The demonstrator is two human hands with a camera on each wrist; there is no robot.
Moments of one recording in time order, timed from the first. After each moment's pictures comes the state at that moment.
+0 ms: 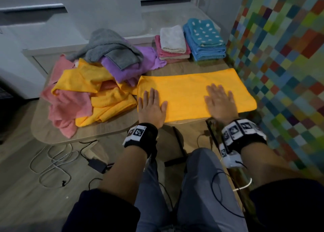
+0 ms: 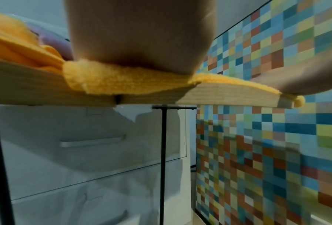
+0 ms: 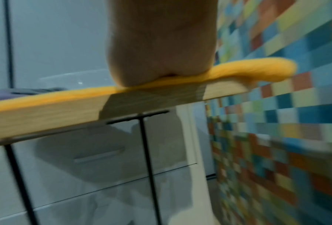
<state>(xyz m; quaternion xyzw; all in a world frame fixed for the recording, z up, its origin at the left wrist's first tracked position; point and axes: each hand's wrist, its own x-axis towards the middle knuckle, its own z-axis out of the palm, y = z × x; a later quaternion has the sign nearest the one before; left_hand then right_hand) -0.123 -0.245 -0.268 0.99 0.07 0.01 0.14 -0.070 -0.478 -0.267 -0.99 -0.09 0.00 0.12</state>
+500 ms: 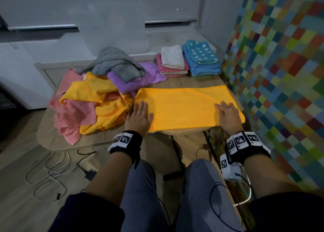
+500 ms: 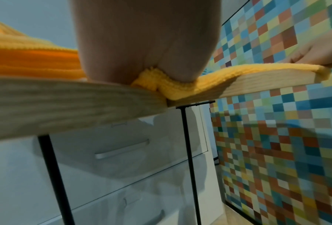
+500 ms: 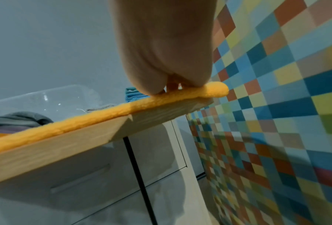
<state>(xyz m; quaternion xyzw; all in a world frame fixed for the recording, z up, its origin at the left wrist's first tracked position) -0.131 -0.203 -0.265 0.99 0.08 -0.01 0.09 -0.077 -0.503 -0.255 -0.97 -0.04 -0.06 0.22</state>
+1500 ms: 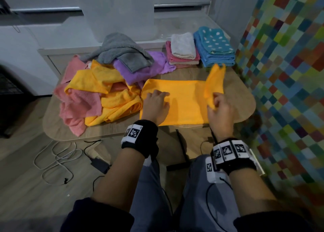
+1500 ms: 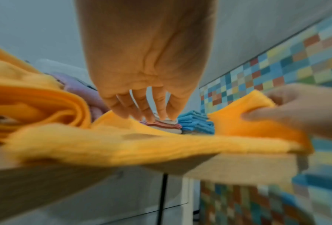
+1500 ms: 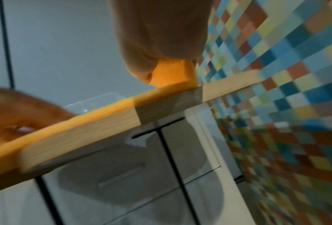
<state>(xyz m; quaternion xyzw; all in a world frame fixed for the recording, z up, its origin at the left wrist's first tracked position) -0.118 -0.224 -0.236 0.97 0.00 0.10 0.23 -0.107 -0.431 -0.253 -0.89 -0.07 -0.26 0.36</state>
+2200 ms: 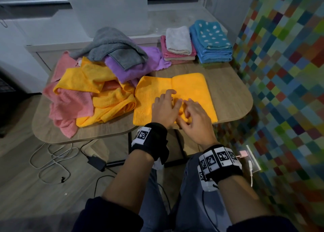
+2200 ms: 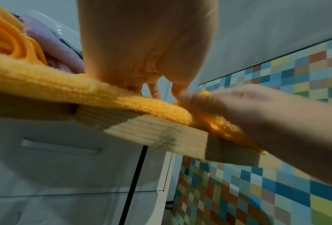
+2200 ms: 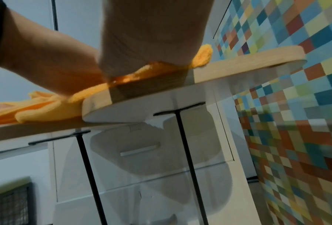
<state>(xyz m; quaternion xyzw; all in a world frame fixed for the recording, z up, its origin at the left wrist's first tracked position) -0.115 -0.271 -0.247 0.92 0.05 0.10 0.39 -0.123 -0.404 -0.277 -0.91 -0.24 -0.15 0.31</state>
